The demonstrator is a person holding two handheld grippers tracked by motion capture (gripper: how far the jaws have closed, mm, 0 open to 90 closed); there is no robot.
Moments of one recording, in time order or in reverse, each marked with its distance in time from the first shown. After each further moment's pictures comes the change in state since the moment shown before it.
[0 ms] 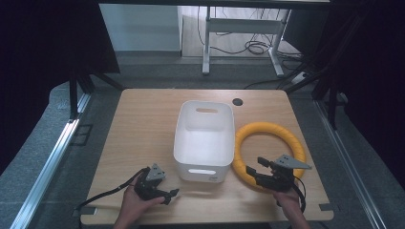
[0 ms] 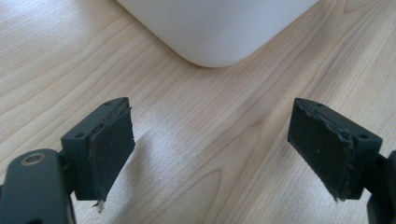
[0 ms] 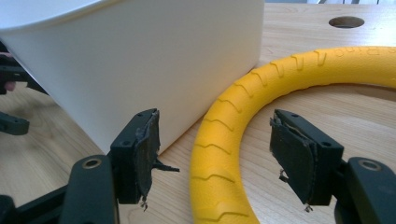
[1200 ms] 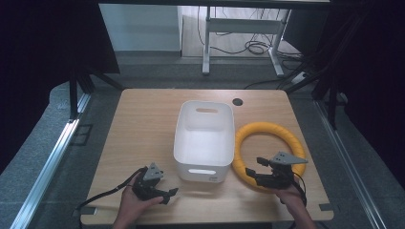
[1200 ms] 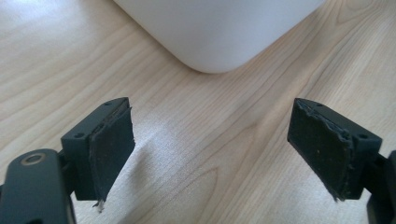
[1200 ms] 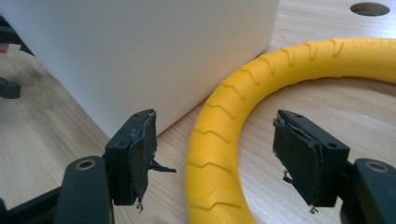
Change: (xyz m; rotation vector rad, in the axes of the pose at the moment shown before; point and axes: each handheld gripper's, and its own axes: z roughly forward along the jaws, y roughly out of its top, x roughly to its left) left arm 0.000 0.001 -0.011 -0.025 0.000 -0.015; right arm -0.007 0.008 0.004 0.102 0.039 -0.070
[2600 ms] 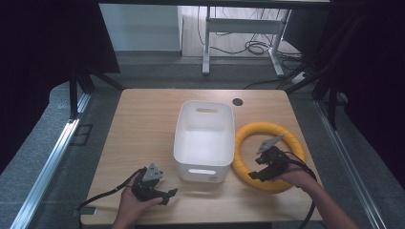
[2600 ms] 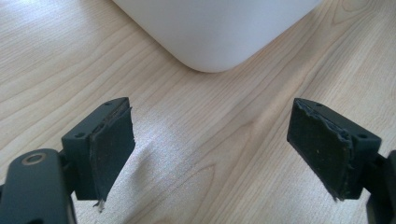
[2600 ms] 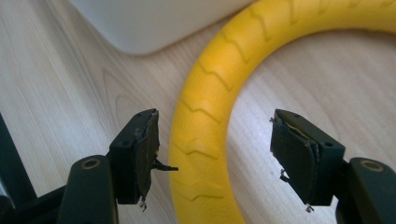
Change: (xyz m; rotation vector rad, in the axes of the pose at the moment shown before) left arm -0.002 -0.001 -0.001 0.007 0.001 0.003; right arm -0.013 0.048 0.022 0.554 0.129 -0.252
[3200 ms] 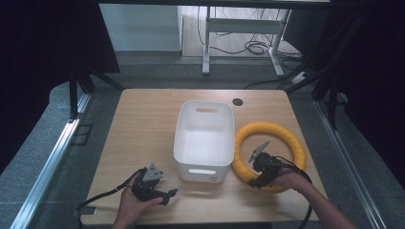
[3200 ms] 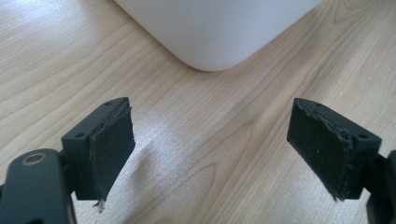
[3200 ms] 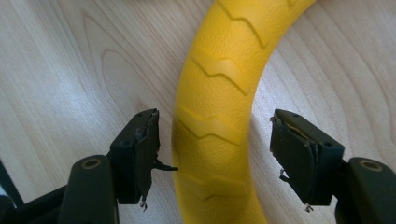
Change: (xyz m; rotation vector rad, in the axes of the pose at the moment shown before) left arm 0.000 0.000 0.001 0.006 0.003 0.002; right arm 0.007 -0.002 0.031 0.176 -0.006 -0.046
